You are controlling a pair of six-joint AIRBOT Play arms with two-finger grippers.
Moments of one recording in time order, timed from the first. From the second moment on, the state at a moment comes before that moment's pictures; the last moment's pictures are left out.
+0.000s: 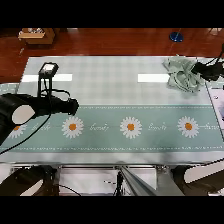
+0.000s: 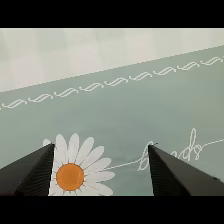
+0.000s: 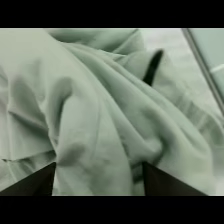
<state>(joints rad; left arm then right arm) -0.46 -0.86 0.83 1.59 -0.98 -1.82 -0.39 -1.79 1.54 -1.27 0.71 1.49</state>
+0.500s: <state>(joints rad) -0.46 -0.87 0.85 1.59 -0.98 -1.82 -0.39 -1.77 1.58 -1.13 0.71 1.39</state>
